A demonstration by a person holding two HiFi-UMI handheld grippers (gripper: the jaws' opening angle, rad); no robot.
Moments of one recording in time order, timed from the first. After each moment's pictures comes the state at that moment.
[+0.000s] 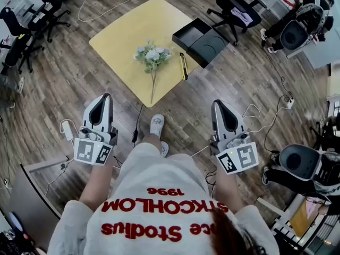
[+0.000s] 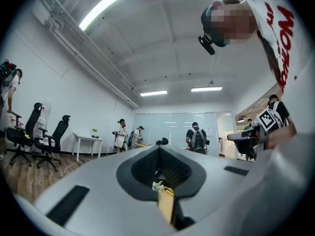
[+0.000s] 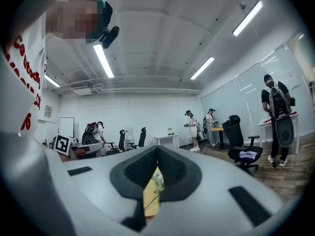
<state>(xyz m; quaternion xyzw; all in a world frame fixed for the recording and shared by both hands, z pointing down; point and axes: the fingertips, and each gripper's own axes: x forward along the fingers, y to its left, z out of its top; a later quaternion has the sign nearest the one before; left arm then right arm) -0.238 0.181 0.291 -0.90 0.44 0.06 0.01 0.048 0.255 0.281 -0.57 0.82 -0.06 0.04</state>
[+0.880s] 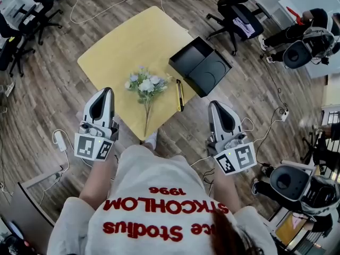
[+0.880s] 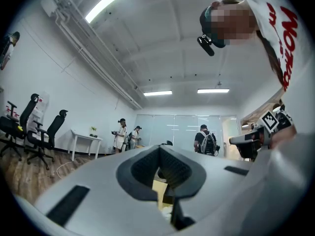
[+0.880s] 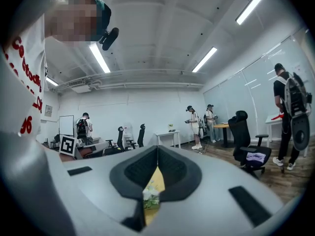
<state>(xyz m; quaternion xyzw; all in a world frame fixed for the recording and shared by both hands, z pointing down) -0.195 0.016 0.303 -0.89 0.44 0.08 -0.01 0.073 0.096 0.290 -0.55 0.83 -0.07 0.02</state>
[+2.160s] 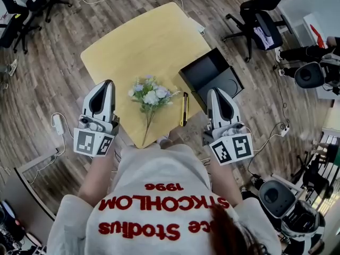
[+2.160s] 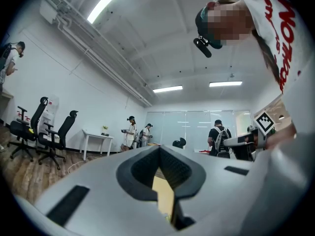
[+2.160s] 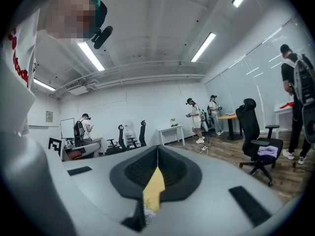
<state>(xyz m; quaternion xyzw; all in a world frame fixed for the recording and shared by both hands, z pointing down) -0.201 -0.065 0.312 -0.86 0.50 0.07 -0.02 0.066 -0.044 0.309 -0.53 0.84 -0.11 0.02</state>
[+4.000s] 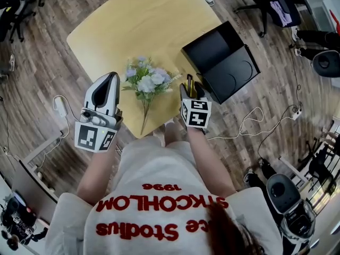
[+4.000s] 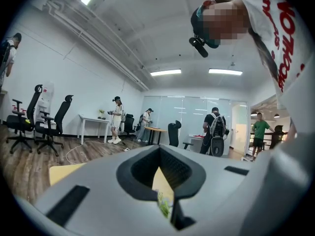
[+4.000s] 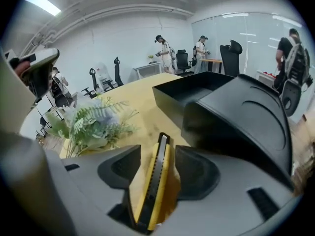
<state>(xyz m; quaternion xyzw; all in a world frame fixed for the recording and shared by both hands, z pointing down) -0.160 -0.073 0.390 -0.88 0.48 -0.01 -0.07 0.057 -0.030 0.636 -0.55 0.71 -0.34 -0.28</state>
